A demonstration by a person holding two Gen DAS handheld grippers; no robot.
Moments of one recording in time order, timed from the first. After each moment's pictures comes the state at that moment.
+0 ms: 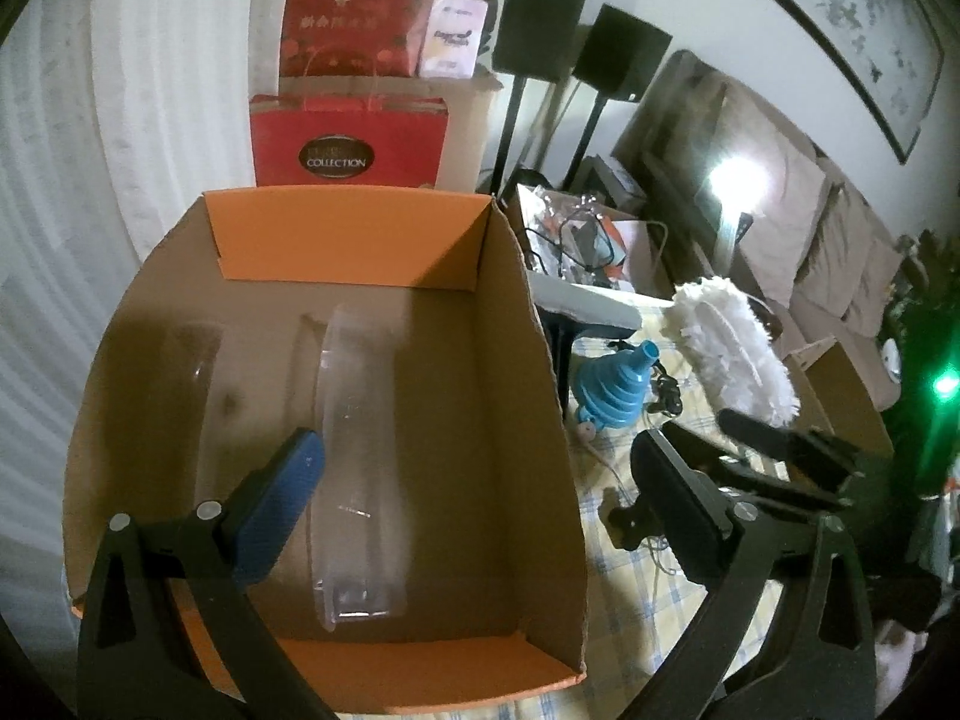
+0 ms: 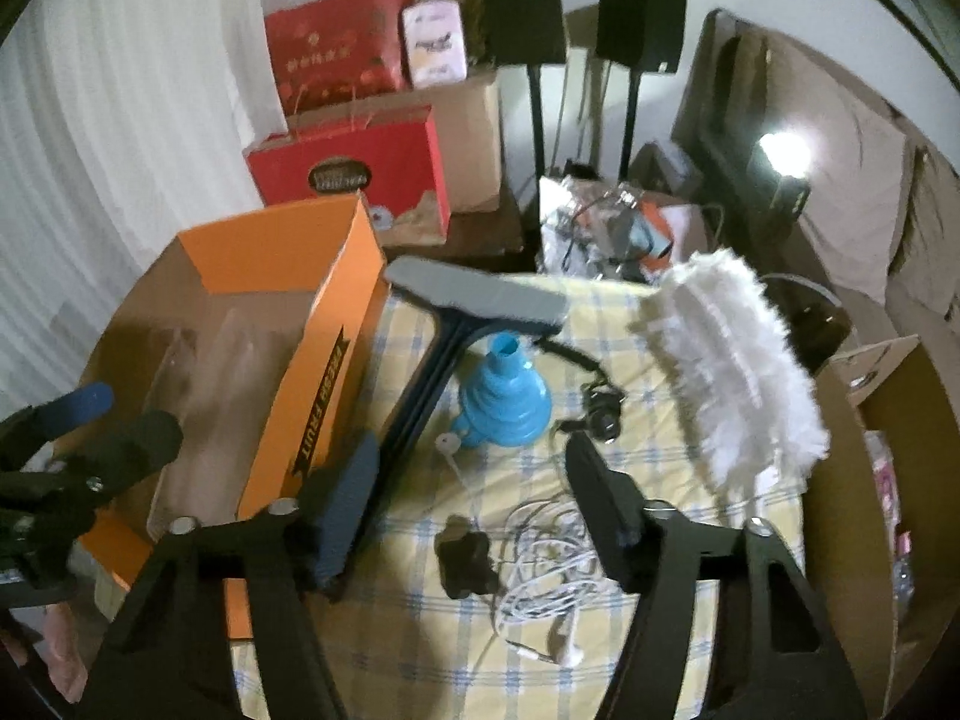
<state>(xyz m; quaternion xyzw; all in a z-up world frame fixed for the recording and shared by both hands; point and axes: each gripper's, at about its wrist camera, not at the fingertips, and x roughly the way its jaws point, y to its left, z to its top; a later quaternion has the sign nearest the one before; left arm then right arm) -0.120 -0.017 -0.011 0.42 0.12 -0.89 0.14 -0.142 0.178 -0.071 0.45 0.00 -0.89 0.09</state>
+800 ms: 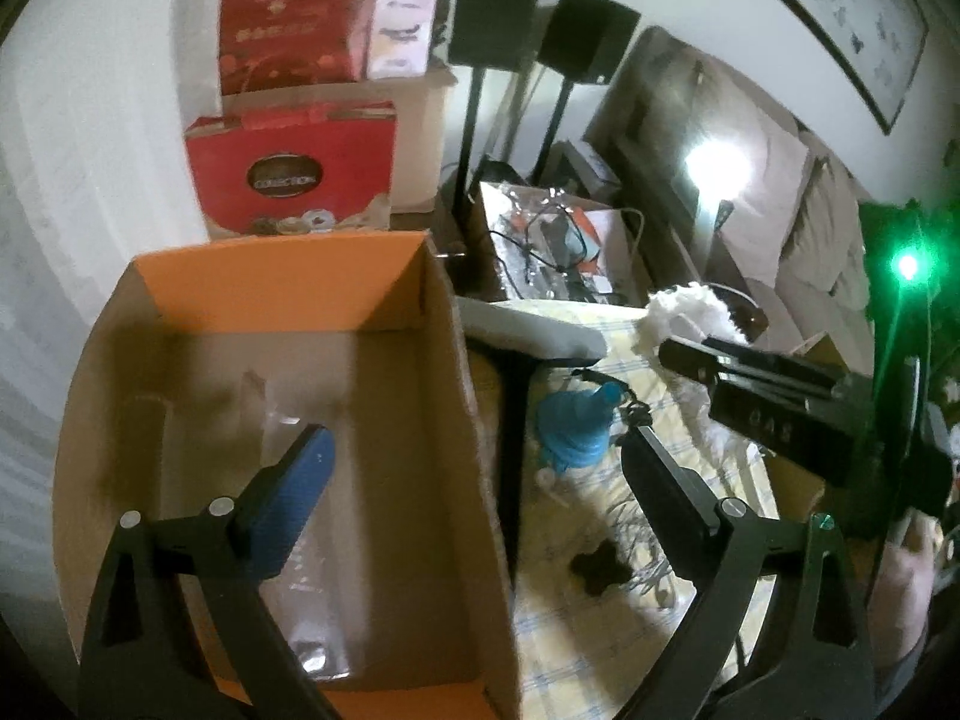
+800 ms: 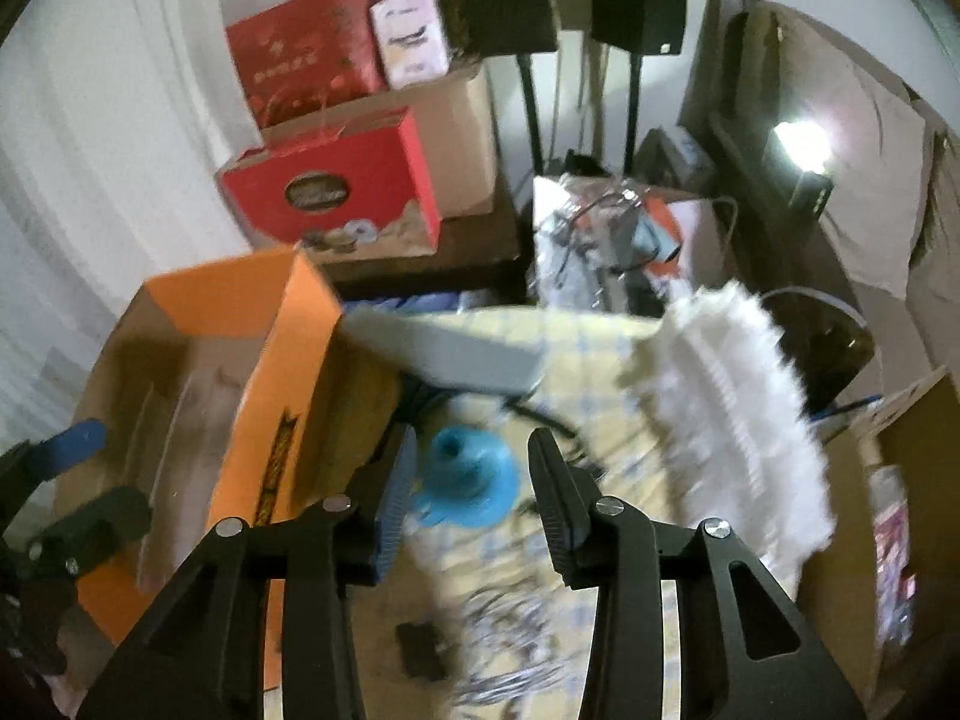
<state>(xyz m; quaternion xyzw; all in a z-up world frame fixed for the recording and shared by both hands) -0.182 0.001 0.003 0.44 0.11 -0.88 0.12 -0.213 0.219 -0.050 0.46 -0.01 -0.89 0.09</state>
